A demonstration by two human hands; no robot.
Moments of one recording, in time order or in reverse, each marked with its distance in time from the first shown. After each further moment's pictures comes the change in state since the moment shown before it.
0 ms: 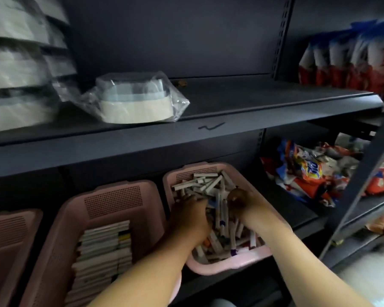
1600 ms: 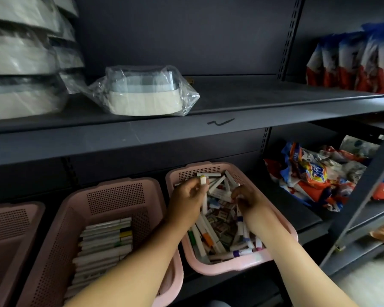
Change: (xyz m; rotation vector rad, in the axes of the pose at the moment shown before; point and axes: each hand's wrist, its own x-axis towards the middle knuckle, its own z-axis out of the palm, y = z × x) left_hand 0.017 -0.012 -0.007 -0.947 0.295 -0.116; right_hand 0.006 0.016 0.017 0.234 0.215 -0.214
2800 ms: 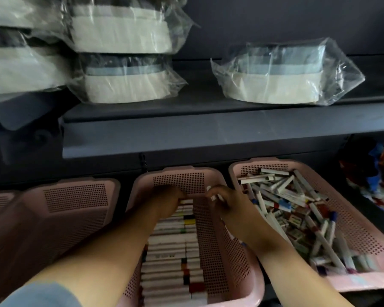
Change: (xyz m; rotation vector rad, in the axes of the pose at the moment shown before) left_hand 0.020 -0.092 -0.208 0.675 -0.218 -0.224; right_hand -0.004 -0.139 0.138 0.174 -0.336 -0.219
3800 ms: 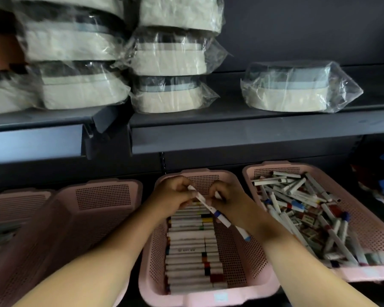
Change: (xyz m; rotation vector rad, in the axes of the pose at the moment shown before) left_hand -0.070 0.020 -0.049 -0.600 0.108 -0.033; right_hand 0.008 -0.053 0.010 0.018 -0.155 -0.012
